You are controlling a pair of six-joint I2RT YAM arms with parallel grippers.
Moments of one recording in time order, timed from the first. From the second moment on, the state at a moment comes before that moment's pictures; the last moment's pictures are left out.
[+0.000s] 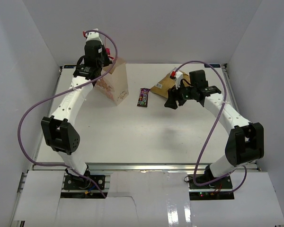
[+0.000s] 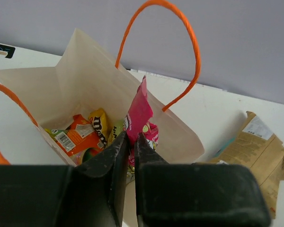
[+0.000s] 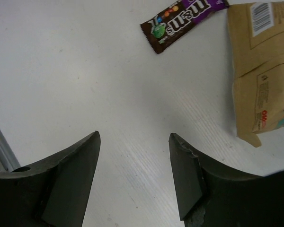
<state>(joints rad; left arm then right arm) -0.27 1.74 1.78 -0.32 -0.26 -0.33 0.30 1.54 1.24 -0.50 -0.68 -0.32</state>
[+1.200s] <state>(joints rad) -0.26 0.60 0.83 -0.28 0.13 -0.63 0.55 2.31 1.83 -0.30 -0.09 0.23</state>
